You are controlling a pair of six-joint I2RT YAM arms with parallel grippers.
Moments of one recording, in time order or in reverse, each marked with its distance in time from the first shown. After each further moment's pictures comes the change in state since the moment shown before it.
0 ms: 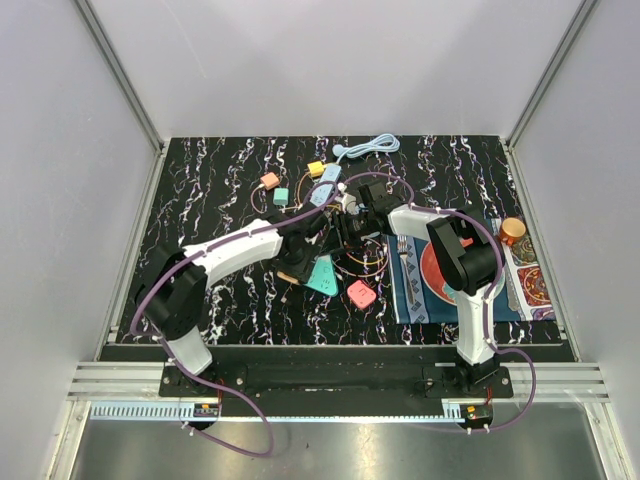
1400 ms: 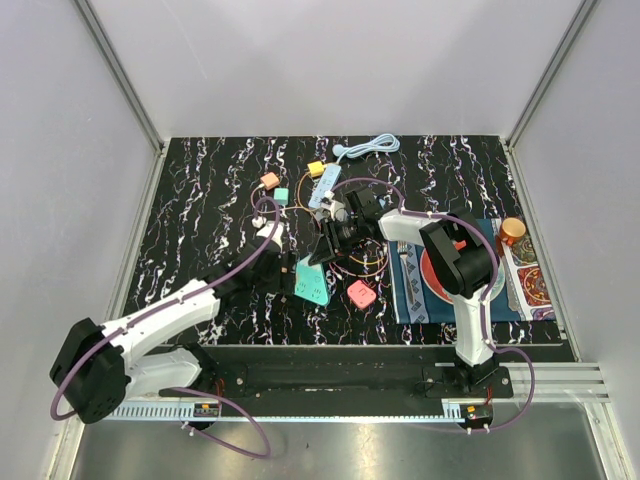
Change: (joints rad) left arm 0.011 -0.606 -0.570 0.484 -0.071 -0.105; right arm 0.068 0.000 0.000 -0.005 -0.004 0.010
